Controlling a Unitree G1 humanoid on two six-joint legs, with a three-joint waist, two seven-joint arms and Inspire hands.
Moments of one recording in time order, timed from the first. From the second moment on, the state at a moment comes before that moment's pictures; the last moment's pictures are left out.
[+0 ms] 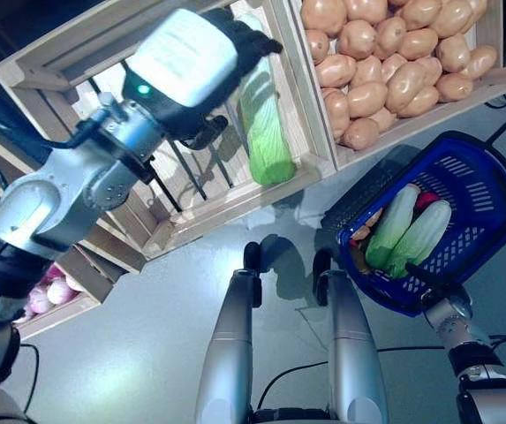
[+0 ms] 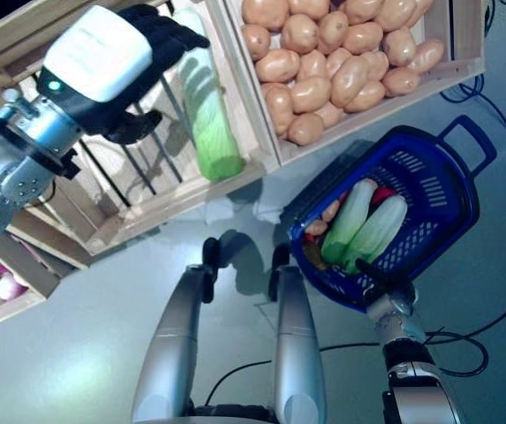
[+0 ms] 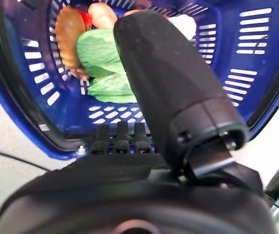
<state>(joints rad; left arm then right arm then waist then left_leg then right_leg) -1.06 1.17 -0.71 -0.02 0.70 -0.15 0.14 -0.37 -0.48 0.02 0.85 1.03 0.05 -0.47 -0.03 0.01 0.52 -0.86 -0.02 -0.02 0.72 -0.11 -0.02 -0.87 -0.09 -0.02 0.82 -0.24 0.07</state>
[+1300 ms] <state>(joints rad) -1.24 1.18 -1.05 0.16 1.01 -0.26 0.14 -0.47 -0.54 0.02 0.94 1.03 0.03 -0.38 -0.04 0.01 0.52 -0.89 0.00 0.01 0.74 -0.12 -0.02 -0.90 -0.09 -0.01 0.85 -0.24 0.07</state>
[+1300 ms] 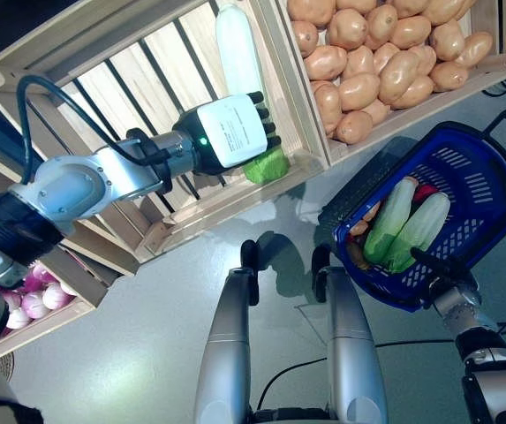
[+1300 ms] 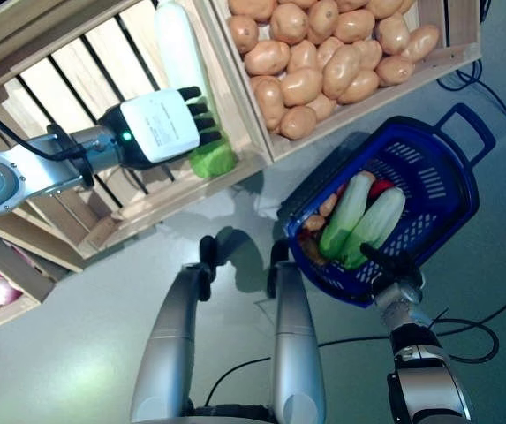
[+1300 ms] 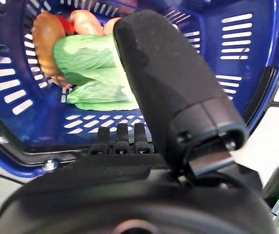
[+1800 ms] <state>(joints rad) -1.23 1.06 -1.13 0.43 1.13 -0.21 0.41 -0.52 -0.54 0.06 0.94 1.03 0.04 -0.39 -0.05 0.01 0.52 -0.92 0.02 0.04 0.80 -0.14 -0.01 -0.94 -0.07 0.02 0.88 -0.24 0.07</state>
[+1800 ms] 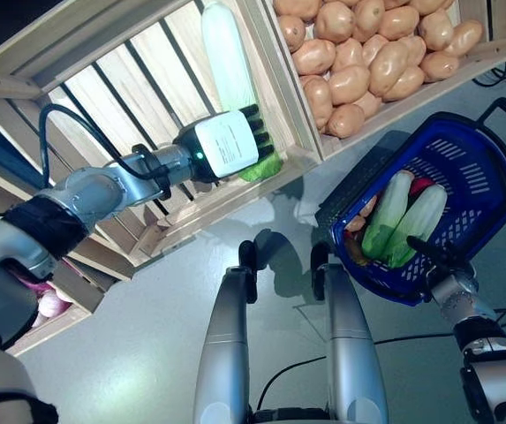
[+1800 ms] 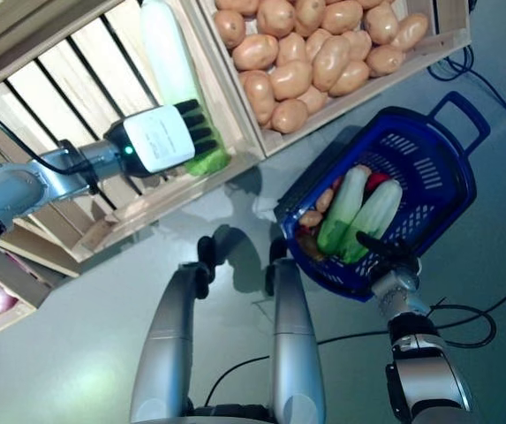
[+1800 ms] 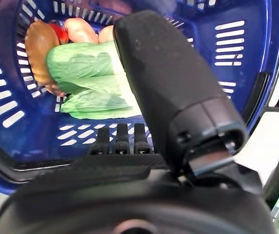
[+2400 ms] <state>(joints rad) -1.20 0.92 -1.13 0.66 1.14 -0.04 0.54 -0.55 -0.54 0.09 0.90 1.03 0.07 -0.42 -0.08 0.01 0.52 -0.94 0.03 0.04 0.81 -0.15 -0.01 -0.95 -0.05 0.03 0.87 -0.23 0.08</state>
